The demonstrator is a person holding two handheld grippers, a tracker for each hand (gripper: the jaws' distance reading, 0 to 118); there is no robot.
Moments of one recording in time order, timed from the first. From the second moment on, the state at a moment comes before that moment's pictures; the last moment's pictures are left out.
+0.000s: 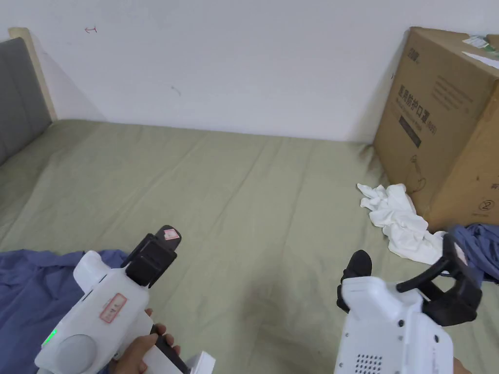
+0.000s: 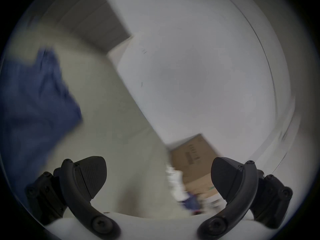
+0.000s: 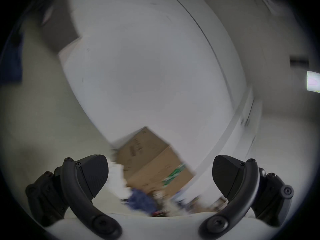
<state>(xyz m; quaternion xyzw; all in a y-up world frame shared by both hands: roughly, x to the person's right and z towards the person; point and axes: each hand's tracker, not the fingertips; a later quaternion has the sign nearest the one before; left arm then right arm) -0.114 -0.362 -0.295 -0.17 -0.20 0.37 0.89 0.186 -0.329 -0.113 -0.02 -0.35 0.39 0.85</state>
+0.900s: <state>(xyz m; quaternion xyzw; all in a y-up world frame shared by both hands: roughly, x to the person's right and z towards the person) -0.068 -0.347 -0.258 0.00 -0.15 -0.09 0.99 0.217 -0.323 -0.097 -0.07 -0.23 -0.01 0.97</state>
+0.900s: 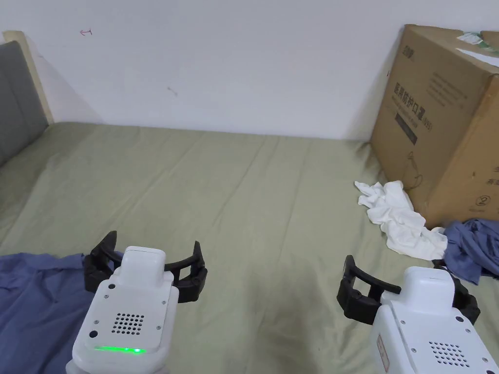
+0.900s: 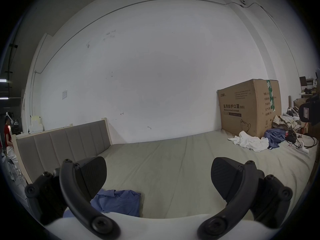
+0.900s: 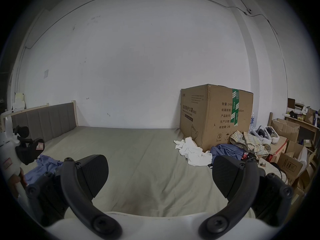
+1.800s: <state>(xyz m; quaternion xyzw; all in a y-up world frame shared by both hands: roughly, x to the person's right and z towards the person) -0.069 -0.342 -0.258 0.00 -0.15 -0.08 0.99 0.217 -0.316 -0.098 -0.08 -0.23 -0.02 0.97</state>
